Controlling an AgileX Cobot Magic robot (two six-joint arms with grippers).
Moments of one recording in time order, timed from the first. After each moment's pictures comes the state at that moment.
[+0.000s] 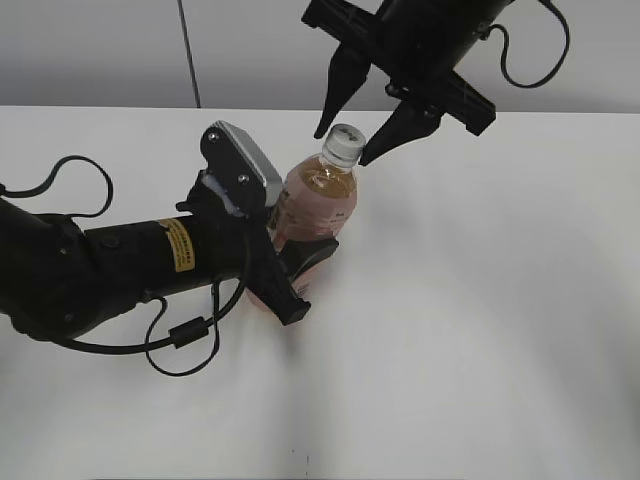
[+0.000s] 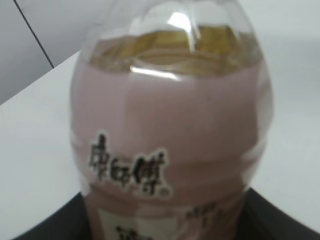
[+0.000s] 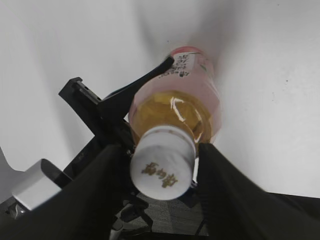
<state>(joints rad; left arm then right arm) -0.57 1.91 -0.71 0.48 -0.77 0.02 0.50 1.86 -1.66 0.46 1.12 0.53</state>
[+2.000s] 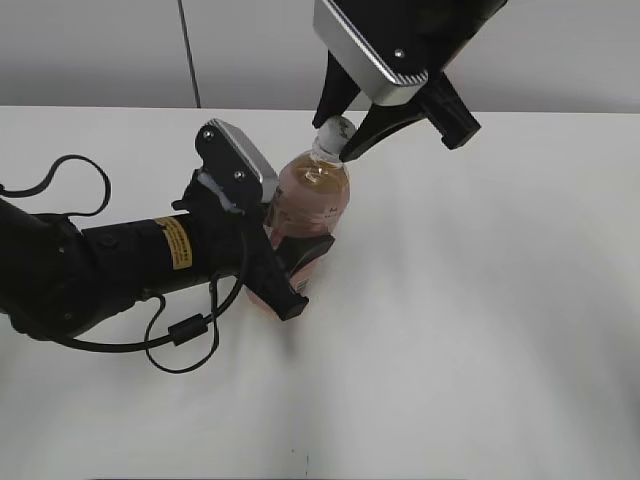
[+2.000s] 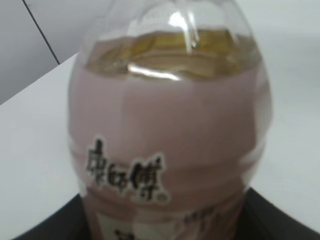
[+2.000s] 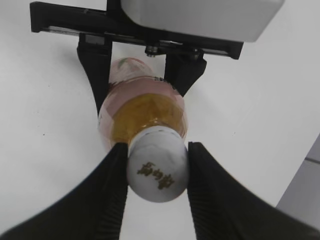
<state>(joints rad) -0.56 1.91 -0.71 0.47 -0.77 0.02 0.50 1.87 -1.66 0.47 1.10 -2.04</state>
